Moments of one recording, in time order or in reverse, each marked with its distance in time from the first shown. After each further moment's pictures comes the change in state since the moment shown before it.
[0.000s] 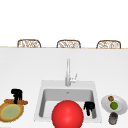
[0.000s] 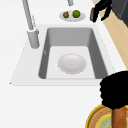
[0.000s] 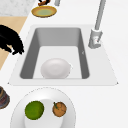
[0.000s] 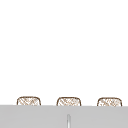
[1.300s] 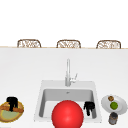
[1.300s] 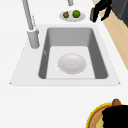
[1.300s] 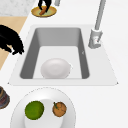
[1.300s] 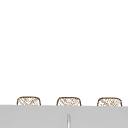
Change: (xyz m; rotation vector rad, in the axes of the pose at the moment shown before) left hand -0.039 -0.074 0.055 0.024 0.015 -0.003; right hand 0.000 0.000 0.000 0.000 0.000 0.000
